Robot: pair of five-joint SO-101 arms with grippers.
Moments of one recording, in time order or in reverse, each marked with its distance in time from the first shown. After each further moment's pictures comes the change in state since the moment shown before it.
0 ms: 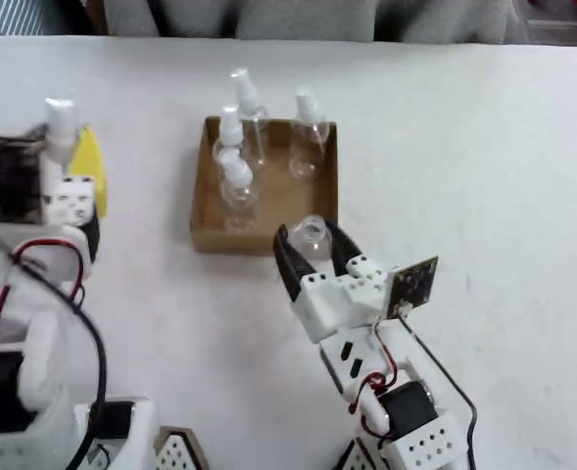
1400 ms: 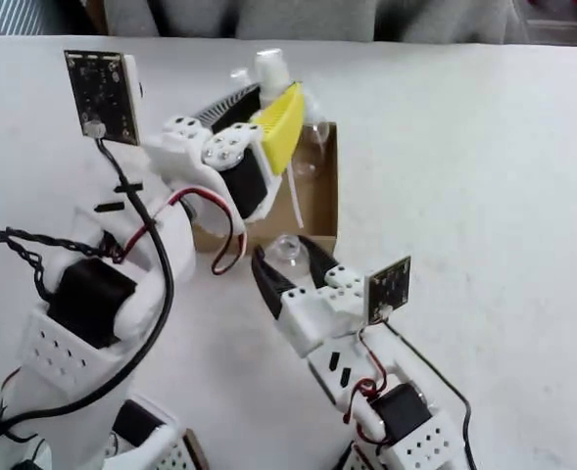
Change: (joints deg) left arm 35.0 17.8 -5.2 -15.4 32.3; right arm -6.2 0.0 1.4 2.5 -0.1
